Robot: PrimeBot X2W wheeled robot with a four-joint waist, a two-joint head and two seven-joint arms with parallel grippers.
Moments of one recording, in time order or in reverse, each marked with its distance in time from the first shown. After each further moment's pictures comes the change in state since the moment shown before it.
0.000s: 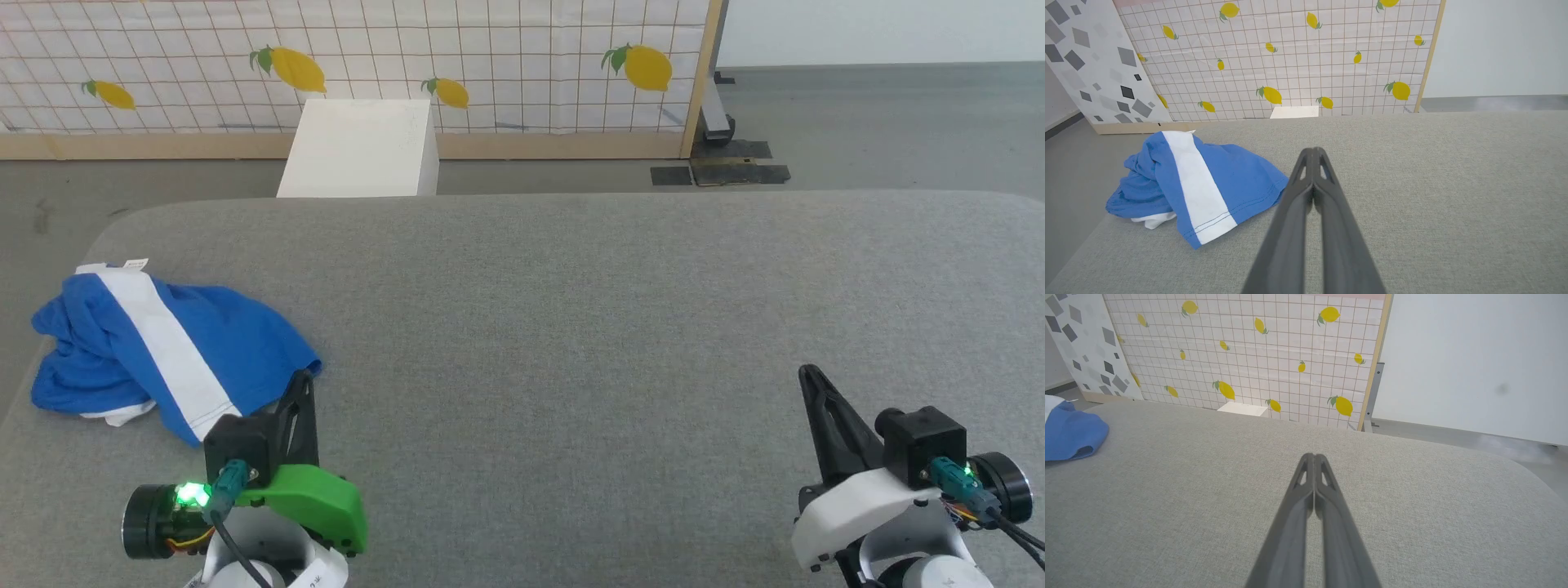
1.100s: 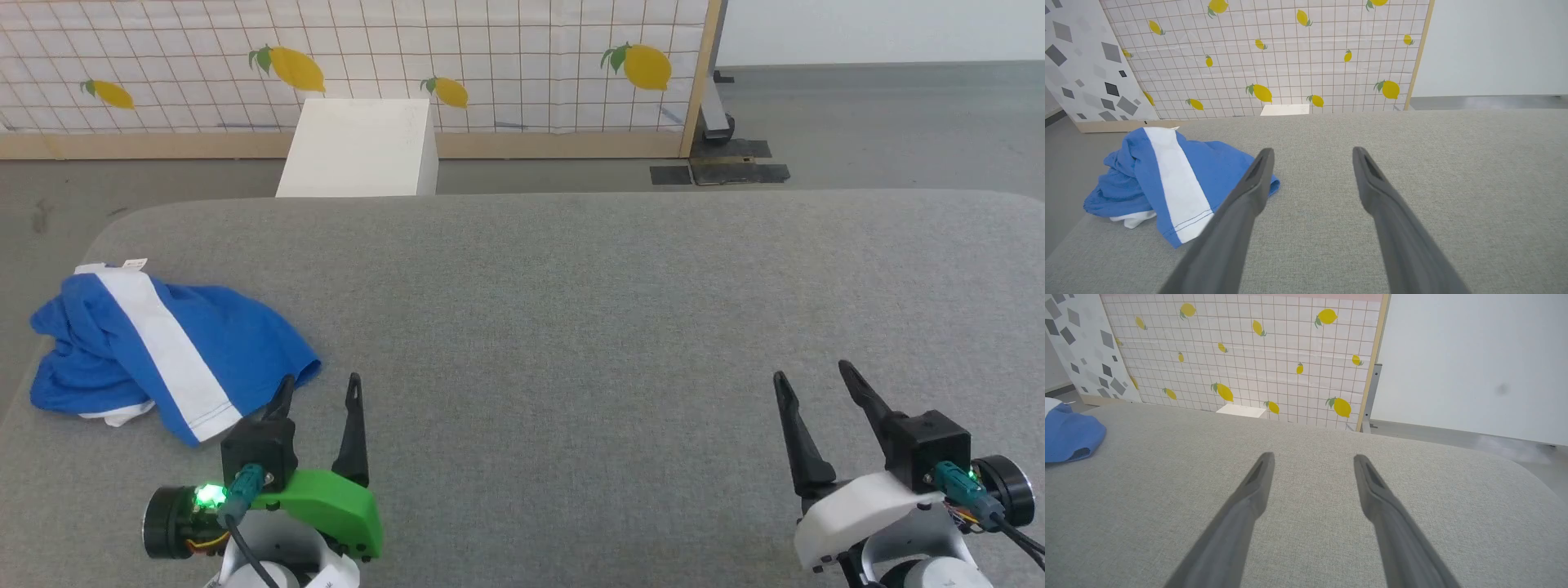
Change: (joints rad) left arm -0.005 0.000 -0.033 0.034 -0.025 0.000 -0.027; right arm 0.000 0.000 -0.007 0.015 0.000 0.000 -0.027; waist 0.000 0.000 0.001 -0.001
